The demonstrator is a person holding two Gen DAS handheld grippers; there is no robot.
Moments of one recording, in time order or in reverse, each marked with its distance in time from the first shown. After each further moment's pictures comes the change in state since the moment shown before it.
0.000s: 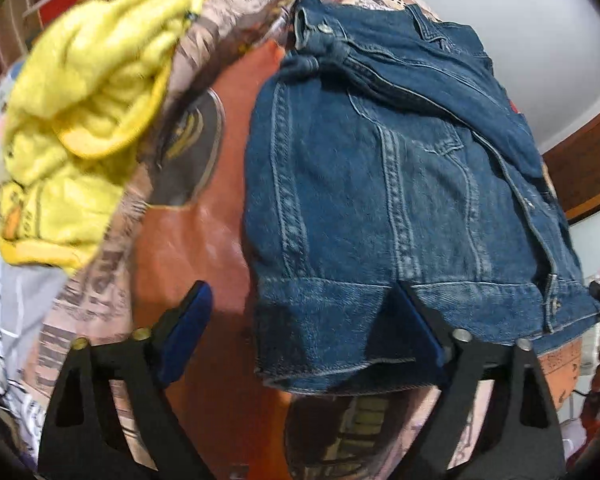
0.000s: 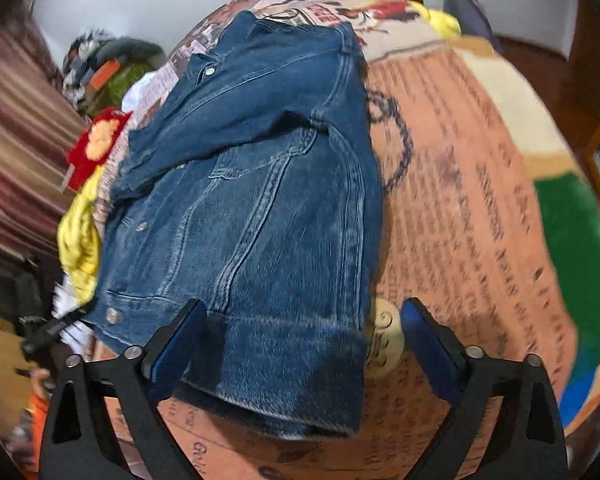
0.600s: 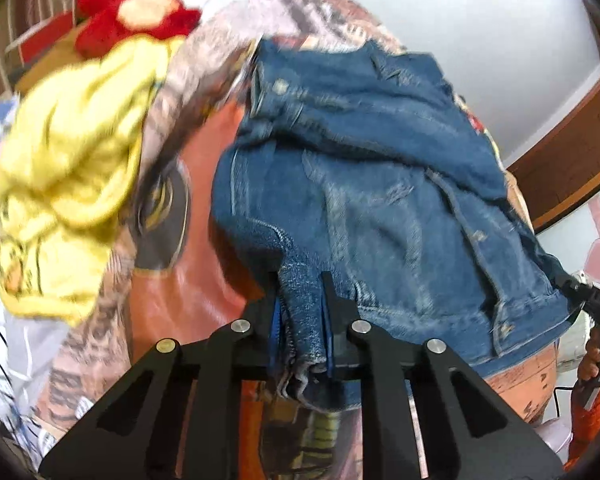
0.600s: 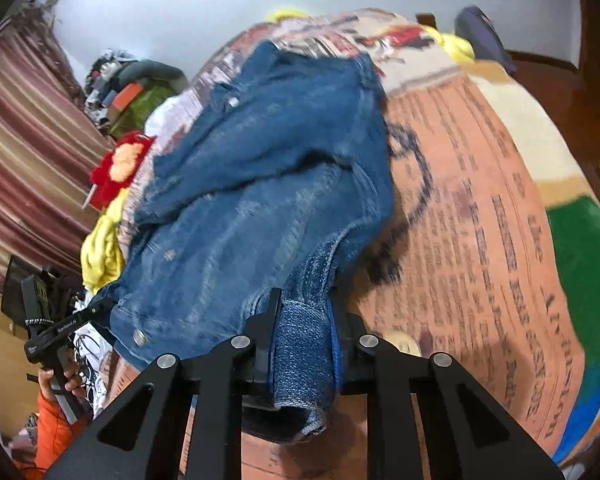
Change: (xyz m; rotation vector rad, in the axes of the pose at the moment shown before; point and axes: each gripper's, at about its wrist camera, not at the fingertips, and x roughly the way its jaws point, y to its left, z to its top) left arm -0.043 -0.028 0.028 0.093 -0.136 -0.052; right arm -0.015 0.011 0.015 -0.034 -0.111 0.073
